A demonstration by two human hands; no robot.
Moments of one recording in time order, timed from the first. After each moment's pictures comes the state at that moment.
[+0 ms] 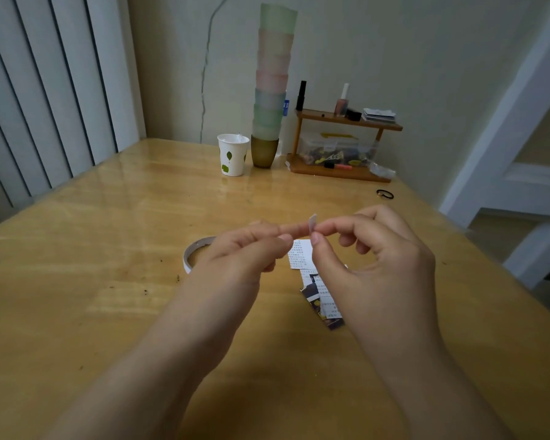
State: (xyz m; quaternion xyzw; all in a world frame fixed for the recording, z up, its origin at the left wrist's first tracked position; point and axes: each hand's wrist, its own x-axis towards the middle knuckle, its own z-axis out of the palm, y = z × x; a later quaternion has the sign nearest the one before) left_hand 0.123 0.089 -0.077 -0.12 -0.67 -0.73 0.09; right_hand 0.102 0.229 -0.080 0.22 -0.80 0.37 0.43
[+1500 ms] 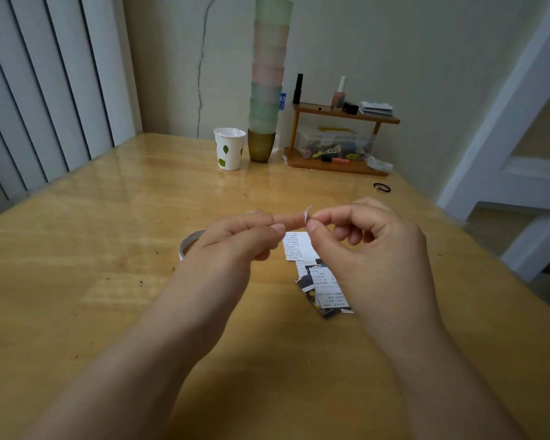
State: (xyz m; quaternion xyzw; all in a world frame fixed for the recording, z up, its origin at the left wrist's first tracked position) left_hand 0.127 0.090 -0.075 -0.12 -0.67 -0.73 0.09; right_hand 0.108 0.231 -0.069 0.19 -0.80 0.50 0.28
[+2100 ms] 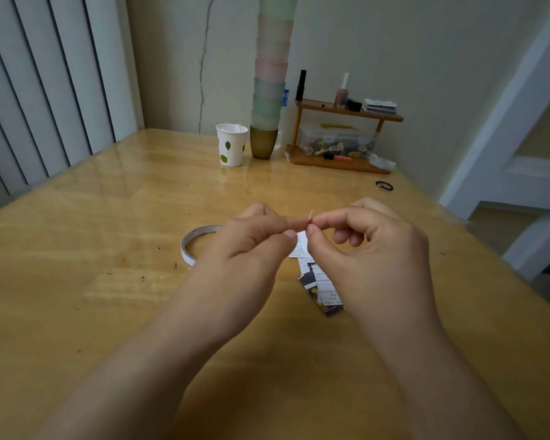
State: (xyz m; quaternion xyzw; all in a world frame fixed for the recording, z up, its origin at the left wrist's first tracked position) left_hand 0.131 0.092 -0.076 -0.12 -0.76 -0.62 0.13; right_hand 0.106 0.228 -0.077 0.20 -0.82 0.41 0.35
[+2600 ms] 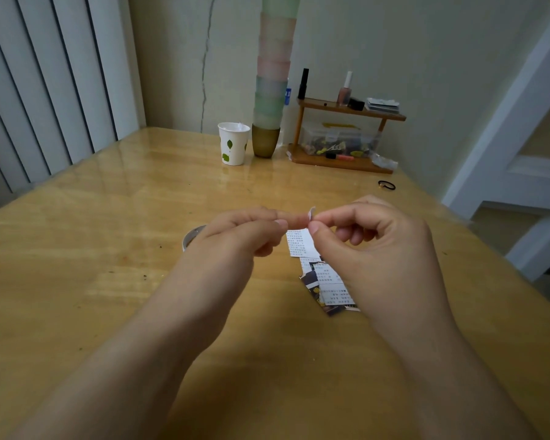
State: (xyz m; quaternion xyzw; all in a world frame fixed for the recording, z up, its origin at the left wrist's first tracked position) left_hand 0.125 0.087 -0.078 -0.09 -0.66 -0.74 0.10; right_hand 0.111 0.231 -0.067 0.19 -0.80 0.50 0.25
